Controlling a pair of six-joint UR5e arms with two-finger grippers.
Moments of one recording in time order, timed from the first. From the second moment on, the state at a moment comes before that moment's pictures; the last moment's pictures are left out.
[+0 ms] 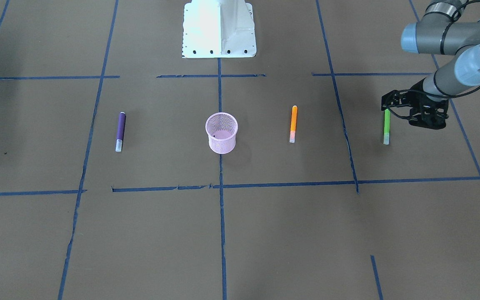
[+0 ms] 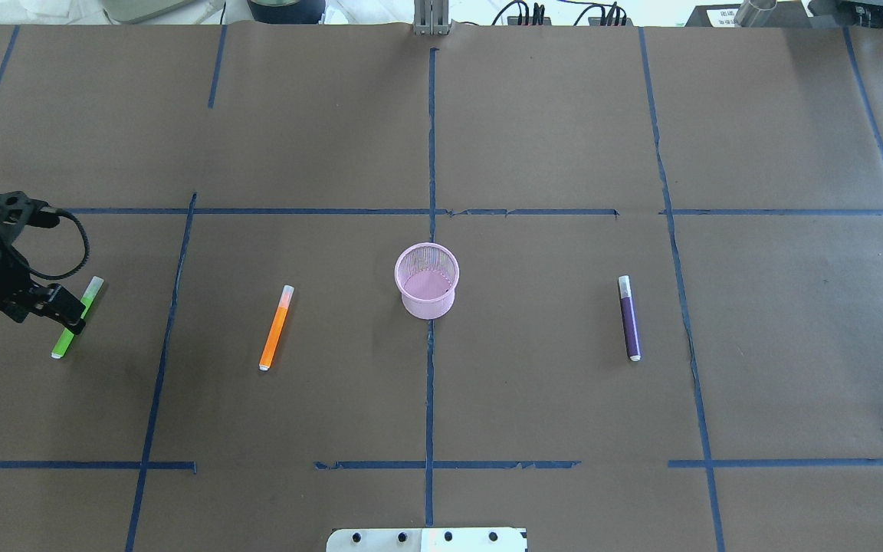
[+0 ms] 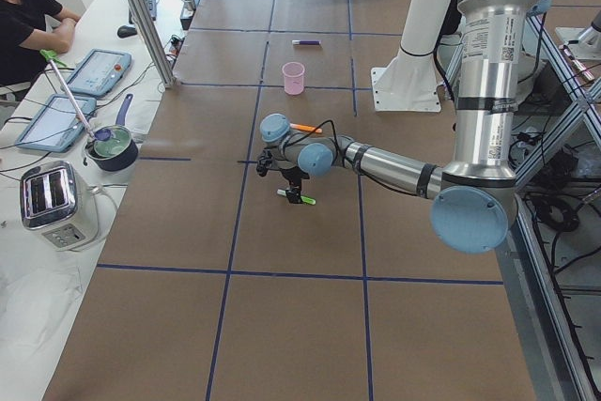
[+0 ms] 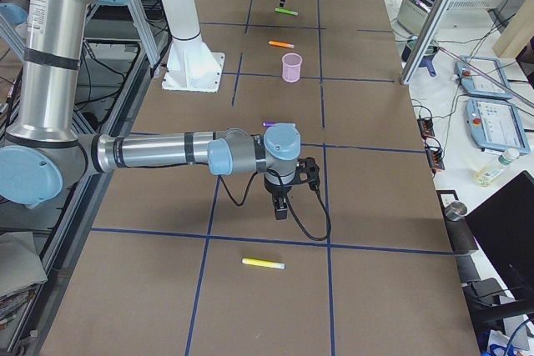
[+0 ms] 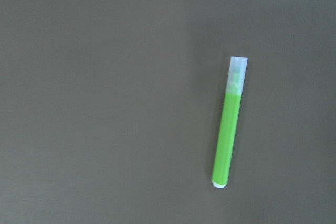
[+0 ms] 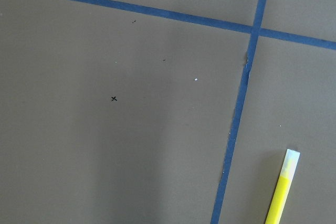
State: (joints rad) left arm -0.89 -1.60 -1.72 -1.74 -2.30 -0.53; right arm 1.43 -1.77 1.86 -1.53 2.36 0.00
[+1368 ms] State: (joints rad) left arm -0.87 -1.68 -1.63 -1.74 -2.26 -0.42; right arm 1.43 -1.77 1.86 -1.53 2.36 -0.01
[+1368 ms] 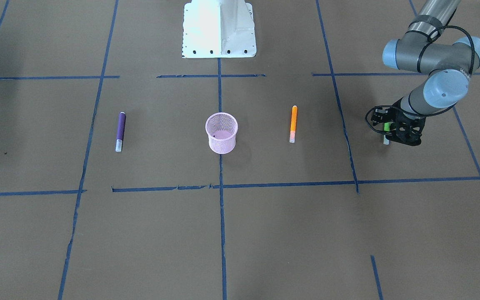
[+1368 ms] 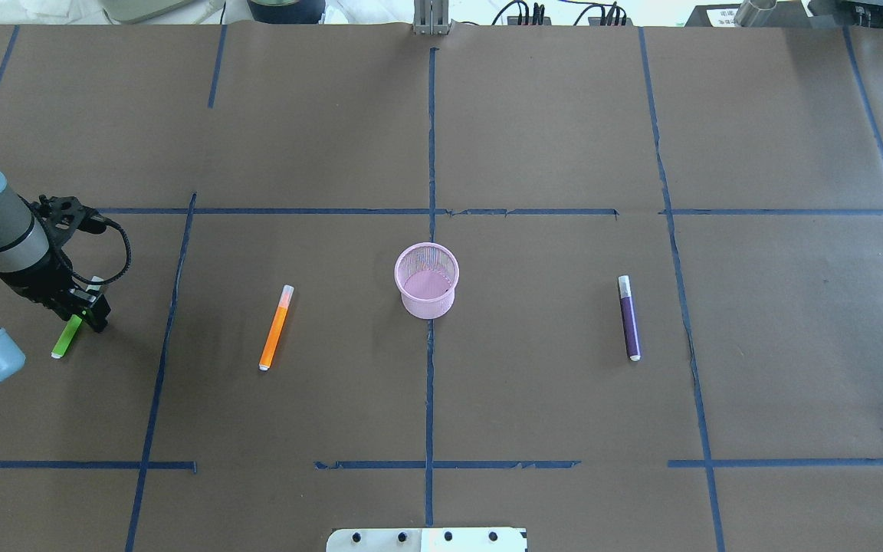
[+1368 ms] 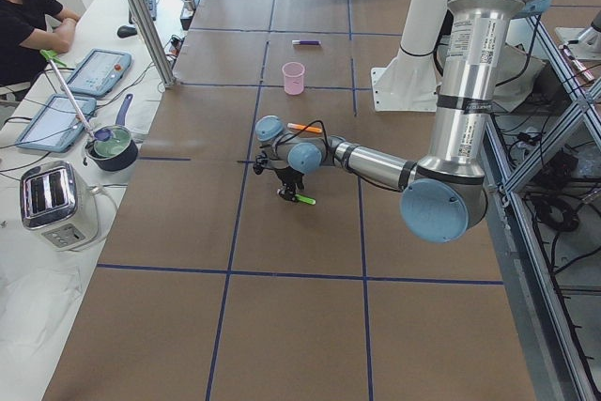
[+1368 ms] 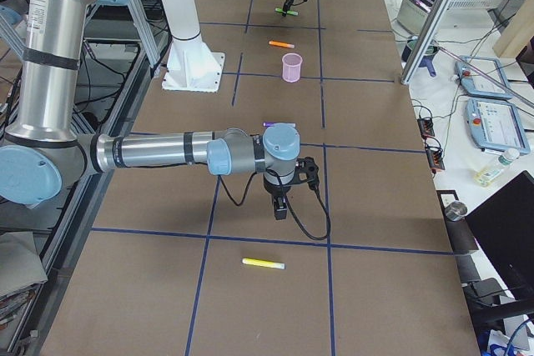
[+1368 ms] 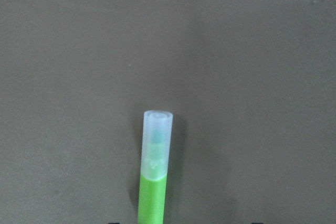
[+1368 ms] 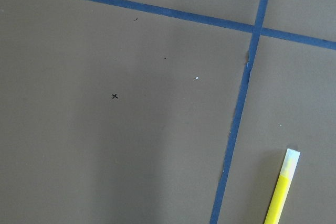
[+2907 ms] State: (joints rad) left arm -0.83 -2.04 -1.91 -1.78 -2.13 -0.67; right arm 1.43 -1.77 1.89 -1.52 2.37 0.00
